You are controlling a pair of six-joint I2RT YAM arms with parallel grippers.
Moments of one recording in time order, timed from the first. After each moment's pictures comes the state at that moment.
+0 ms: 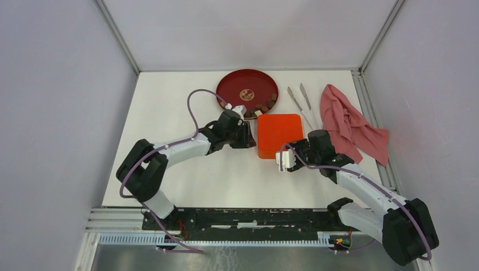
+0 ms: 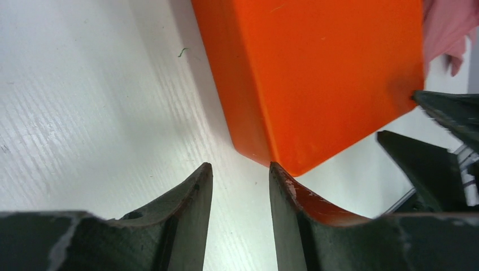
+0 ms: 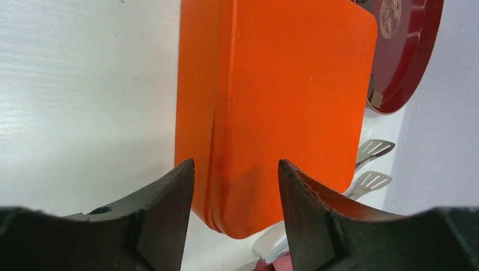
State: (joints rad) left arm -0.71 1.64 0.96 -0.07 0.13 -0.63; right arm 0.41 1.03 0.49 -0.22 -0.40 -1.29
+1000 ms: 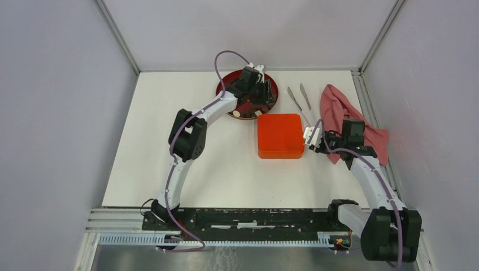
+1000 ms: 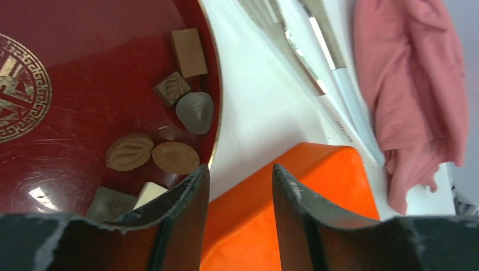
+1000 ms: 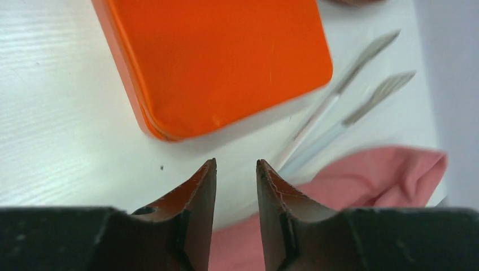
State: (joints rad) left arm -0.59 2.30 1.95 -0.26 0.25 -0.46; right arm 0.01 1.02 0.62 -0.39 -0.69 -1.25
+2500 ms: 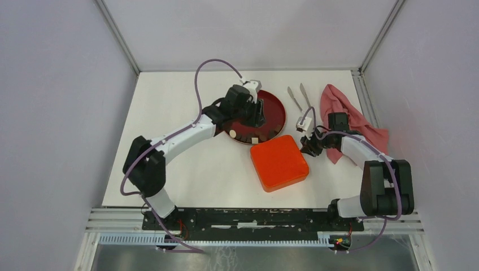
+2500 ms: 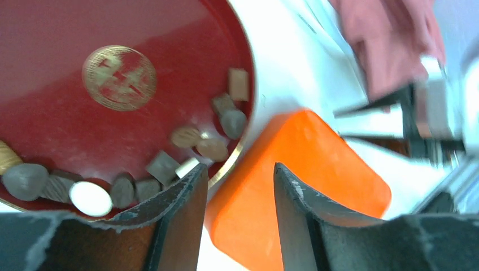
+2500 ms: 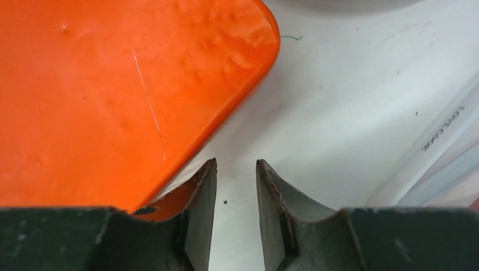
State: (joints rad) left arm -0.69 1.74 1.38 -0.27 0.10 -0.42; right arm 0.04 1.41 0.72 -0.39 -0.65 -0.91
